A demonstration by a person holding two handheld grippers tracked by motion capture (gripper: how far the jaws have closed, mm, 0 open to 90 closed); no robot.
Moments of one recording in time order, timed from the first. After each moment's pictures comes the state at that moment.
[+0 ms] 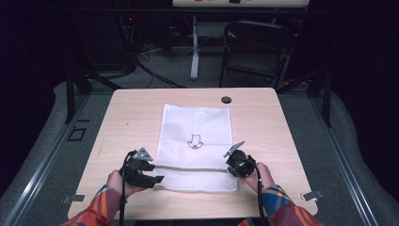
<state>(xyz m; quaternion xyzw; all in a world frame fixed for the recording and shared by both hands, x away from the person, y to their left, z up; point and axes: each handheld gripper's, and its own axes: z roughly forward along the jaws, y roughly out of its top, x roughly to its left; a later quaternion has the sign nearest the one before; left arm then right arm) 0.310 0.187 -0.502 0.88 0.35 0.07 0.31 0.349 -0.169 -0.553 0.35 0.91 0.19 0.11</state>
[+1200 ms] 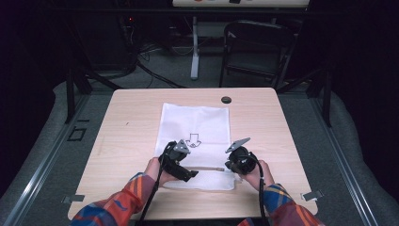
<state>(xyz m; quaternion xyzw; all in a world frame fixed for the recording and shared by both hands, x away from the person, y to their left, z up) 0.354 0.083 -0.524 0.91 0.24 0.05 0.32 0.351 -0.174 -0.538 0.34 0.90 0.26 0.10</state>
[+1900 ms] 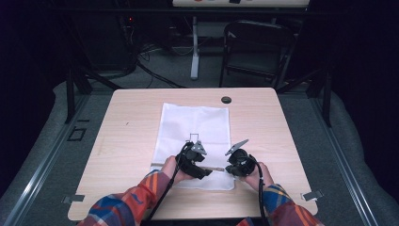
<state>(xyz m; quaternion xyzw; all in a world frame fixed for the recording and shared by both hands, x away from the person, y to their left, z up) 0.365 0.037 -0.542 0.92 0.21 0.02 0.32 0.355 -0.176 -0.556 0.35 0.90 0.24 0.07</state>
